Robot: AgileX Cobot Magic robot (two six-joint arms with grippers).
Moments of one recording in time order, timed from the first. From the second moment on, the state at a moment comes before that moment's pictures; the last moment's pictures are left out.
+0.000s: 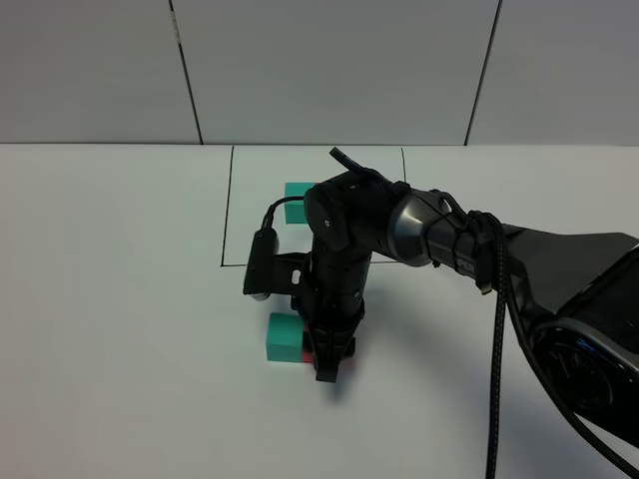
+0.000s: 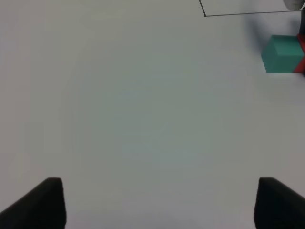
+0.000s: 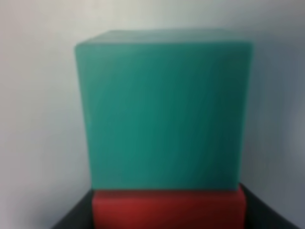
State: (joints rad) left arm -0.04 0.00 -0.46 -0.12 1.07 0.07; right arm 0.64 2.37 -1.83 0.09 1.04 -0.86
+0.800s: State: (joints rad) left arm -0.04 0.00 -0.46 -0.12 1.07 0.07; right arm 0.65 2.37 -1.86 0.09 1.07 -0.80
